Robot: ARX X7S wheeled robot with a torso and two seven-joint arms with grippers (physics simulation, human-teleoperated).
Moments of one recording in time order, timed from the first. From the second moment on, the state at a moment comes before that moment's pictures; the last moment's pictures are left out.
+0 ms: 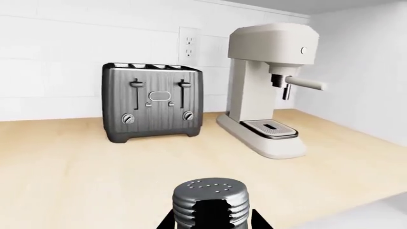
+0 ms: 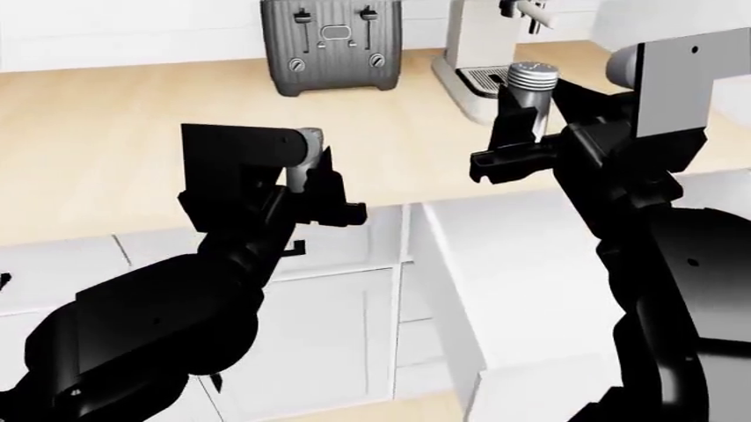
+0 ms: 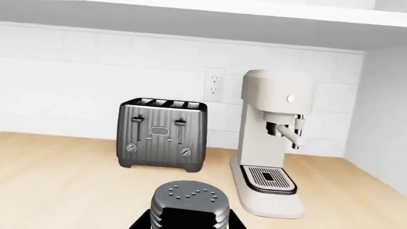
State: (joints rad) left arm -0.89 -0.54 0.68 0.40 -1.13 -0.52 -0.81; right arm 0.91 0.08 0.03 -0.70 -0.05 1.43 -0.31
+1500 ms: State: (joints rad) left arm -1.19 -0.45 0.84 0.44 -1.17 -0.71 -0.55; right arm 1.13 0.31 -0.21 -0.61 -1.29 1.50 -1.34
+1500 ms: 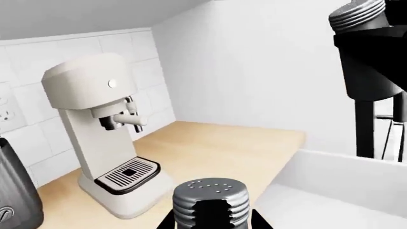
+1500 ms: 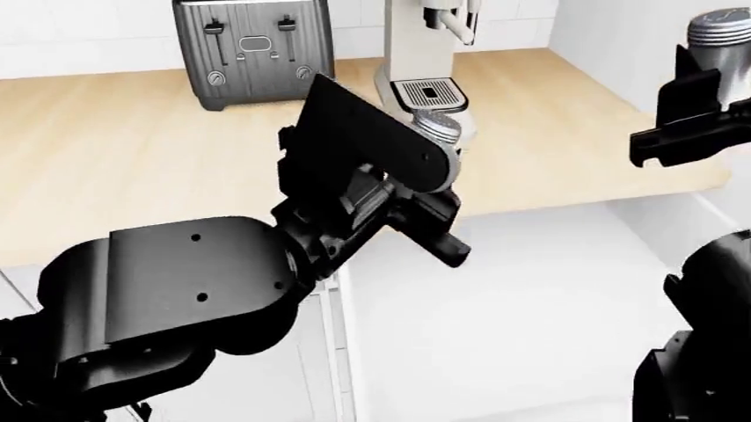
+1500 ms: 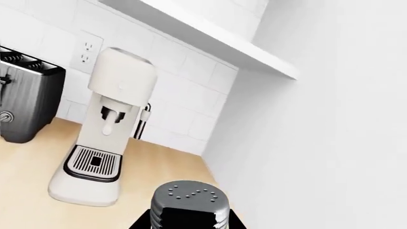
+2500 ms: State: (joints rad) left arm -1.07 -0.24 1.27 0.29 -0.89 -0.75 -0.32; right arm 1.43 0.59 -0.42 -0.64 -1.35 1.57 -1.57
